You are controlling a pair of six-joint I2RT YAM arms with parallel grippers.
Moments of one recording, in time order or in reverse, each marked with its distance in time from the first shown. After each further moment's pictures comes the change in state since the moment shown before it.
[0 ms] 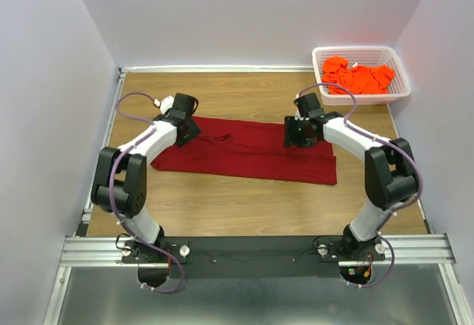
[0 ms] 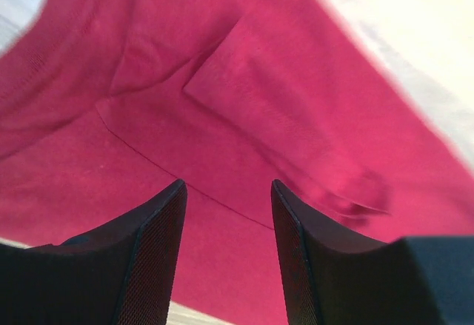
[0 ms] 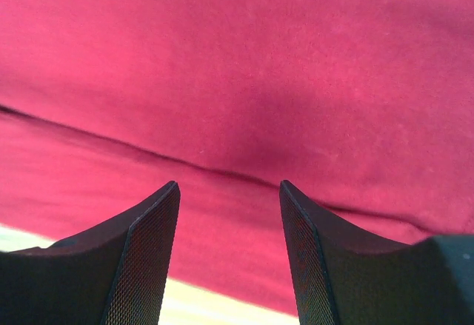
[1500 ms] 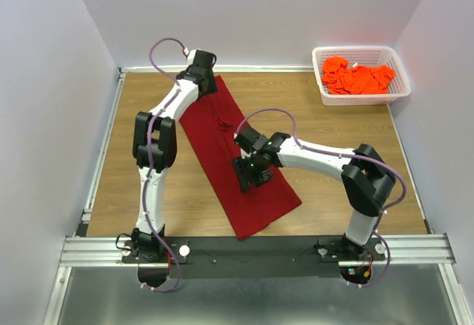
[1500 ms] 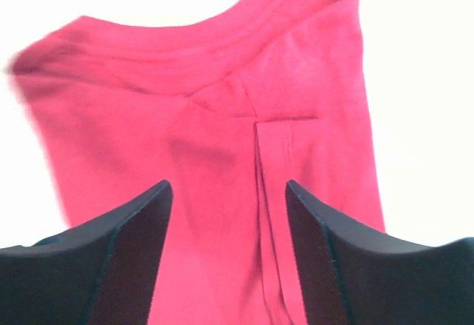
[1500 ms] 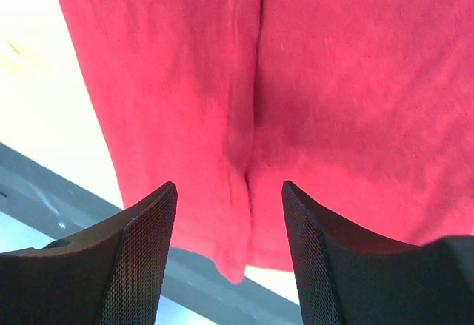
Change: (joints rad) left arm -0.011 0.687 0.911 -0.089 -0.048 0.394; right arm 0.556 0.135 0.139 -0.235 -0.093 0.143
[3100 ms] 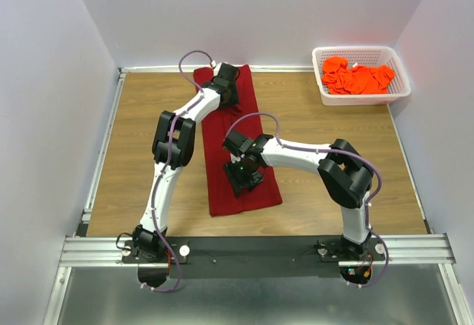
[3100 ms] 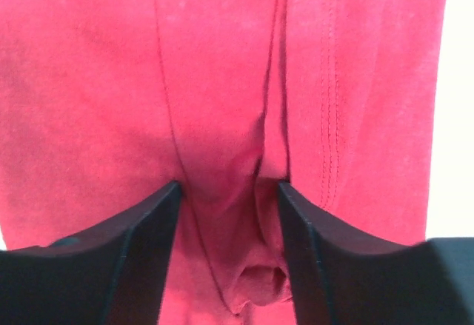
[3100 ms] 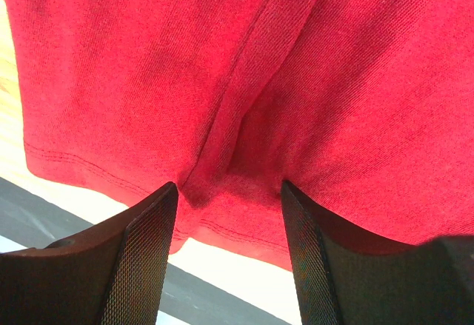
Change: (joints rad) left arm -0.114 0.138 0.055 0.057 0.072 -0.049; right arm 0.034 0.153 0.090 -0.014 -0.013 -0.024
